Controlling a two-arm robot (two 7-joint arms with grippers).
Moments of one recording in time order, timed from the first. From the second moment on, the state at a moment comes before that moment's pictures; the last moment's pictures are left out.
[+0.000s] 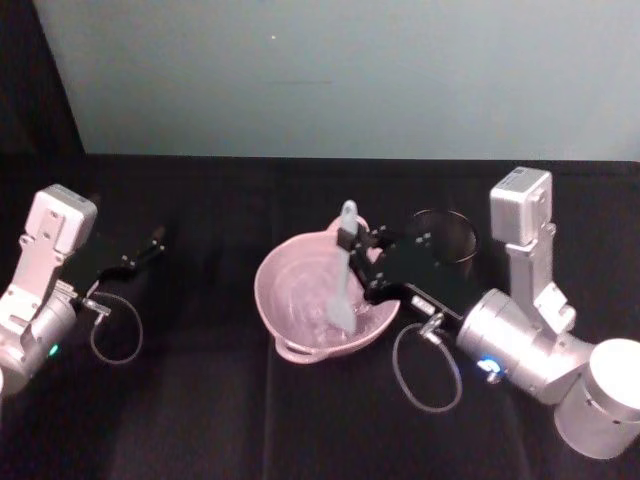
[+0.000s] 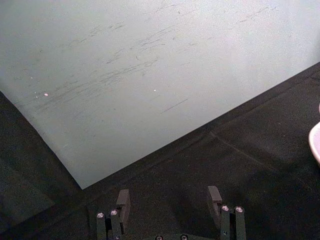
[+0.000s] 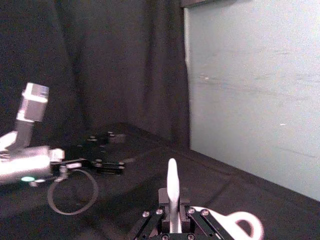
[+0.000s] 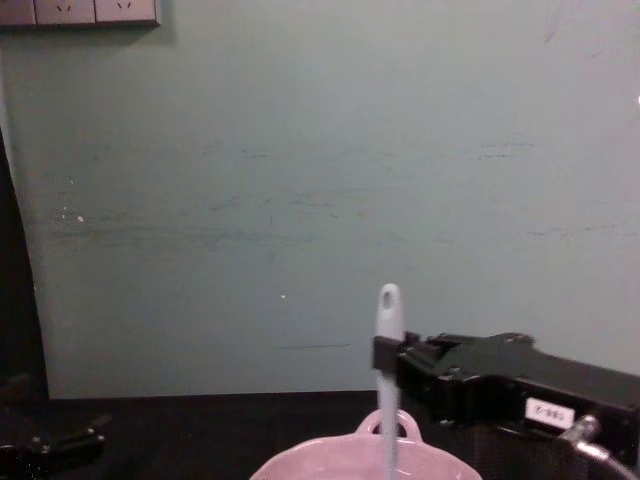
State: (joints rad) left arm -0.20 0.60 0.45 -1.41 -0.25 -0.12 0.03; right arm 0.13 0.35 -0.38 -1.64 0.35 0.02 0.45
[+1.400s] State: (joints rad) left arm -0.20 0.60 0.45 -1.41 -0.25 -0.12 0.03; right arm 0.14 0.36 -0.40 -1.63 0.36 -0.01 0.47
